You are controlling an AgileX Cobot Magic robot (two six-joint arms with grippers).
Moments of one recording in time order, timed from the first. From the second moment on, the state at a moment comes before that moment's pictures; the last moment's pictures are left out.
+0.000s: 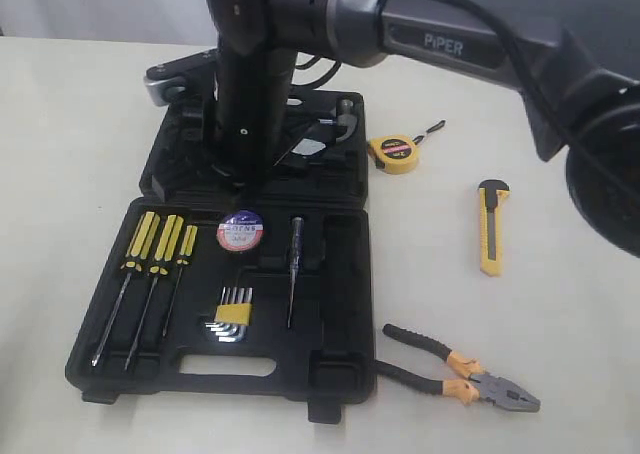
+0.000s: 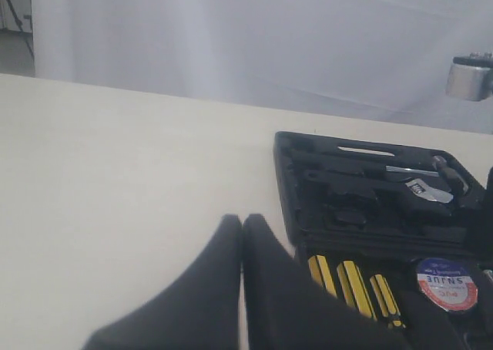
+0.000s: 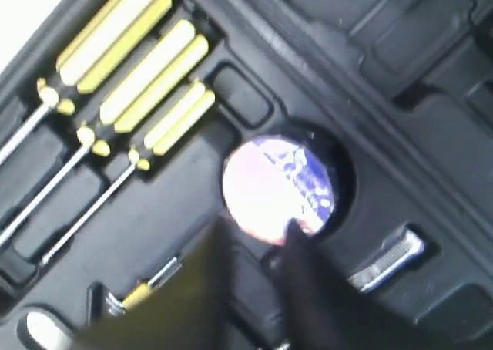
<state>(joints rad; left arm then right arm) -0.10 0.00 0.01 0.02 0.27 -0.18 0.67 2.21 -1.88 0.11 1.13 0.02</state>
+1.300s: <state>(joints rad) -0.10 0.00 0.01 0.02 0.27 -0.18 0.67 2.30 -1.88 0.08 1.04 -0.03</state>
